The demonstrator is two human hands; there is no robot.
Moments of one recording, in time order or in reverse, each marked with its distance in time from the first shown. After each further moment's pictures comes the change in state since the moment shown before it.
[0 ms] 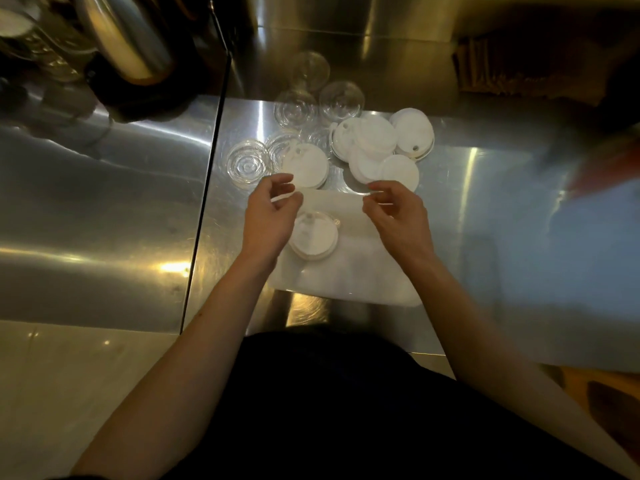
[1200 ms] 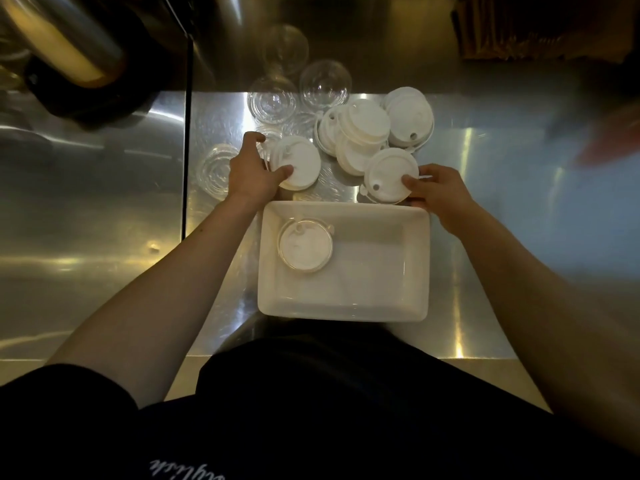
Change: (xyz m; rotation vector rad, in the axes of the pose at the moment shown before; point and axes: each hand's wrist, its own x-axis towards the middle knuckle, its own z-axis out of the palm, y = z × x) left_hand 0.124 0.006 0.020 0.500 -0.095 0.002; right_hand 0.104 0.060 -0.053 0.173 -0.108 0.460
